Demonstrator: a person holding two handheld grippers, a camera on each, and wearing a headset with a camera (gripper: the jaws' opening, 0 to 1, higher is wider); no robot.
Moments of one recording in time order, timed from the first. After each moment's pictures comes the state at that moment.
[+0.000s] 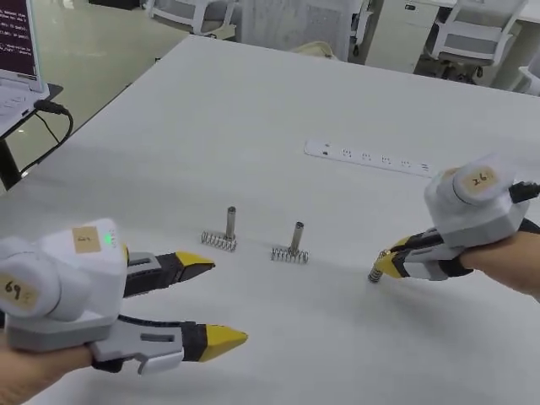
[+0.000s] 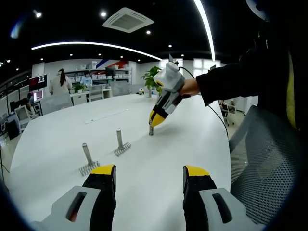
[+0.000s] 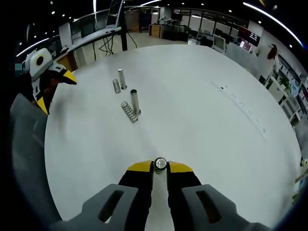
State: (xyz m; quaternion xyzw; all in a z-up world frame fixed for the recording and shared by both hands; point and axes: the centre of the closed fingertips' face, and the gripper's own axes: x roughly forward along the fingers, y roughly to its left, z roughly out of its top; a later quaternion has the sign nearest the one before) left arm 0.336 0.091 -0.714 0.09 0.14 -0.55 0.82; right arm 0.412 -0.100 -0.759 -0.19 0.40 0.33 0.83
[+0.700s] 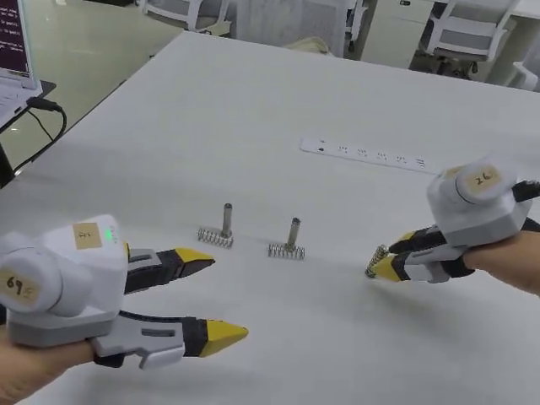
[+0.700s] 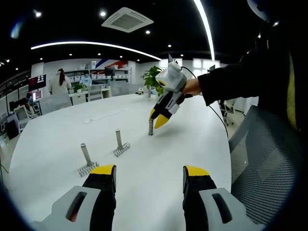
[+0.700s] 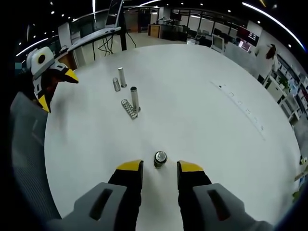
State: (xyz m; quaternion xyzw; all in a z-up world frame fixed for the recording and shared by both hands) left arm 0.337 0.089 -0.716 0.09 0.15 -0.55 0.82; right arm 0.406 -0.107 -0.758 -0.19 0.40 0.32 0.84
